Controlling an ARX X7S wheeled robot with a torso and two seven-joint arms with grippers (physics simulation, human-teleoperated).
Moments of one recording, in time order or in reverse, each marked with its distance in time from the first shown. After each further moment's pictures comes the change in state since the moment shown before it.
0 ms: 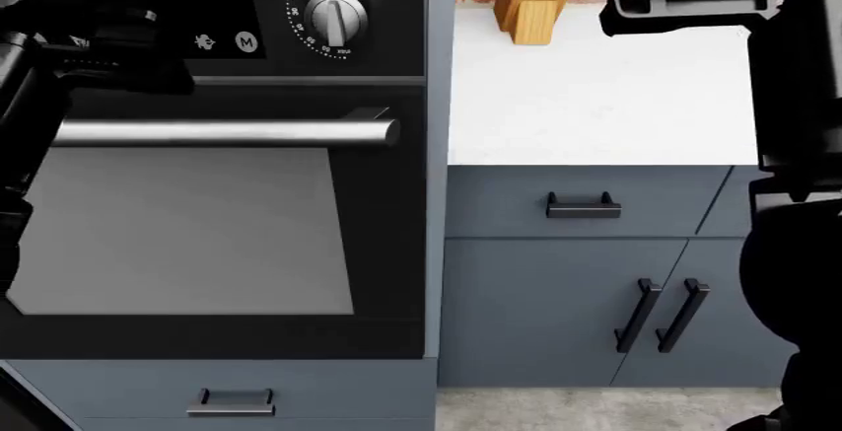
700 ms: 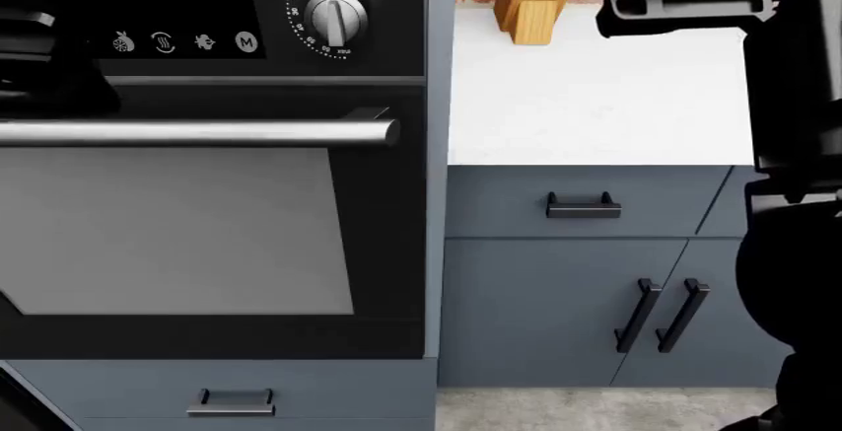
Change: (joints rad) left arm -0.048 -0.076 -0.280 0.155 -0.455 -0.252 -0.268; right arm -0.005 -0.019 0.005 -0.005 -0.013 0.004 -0.013
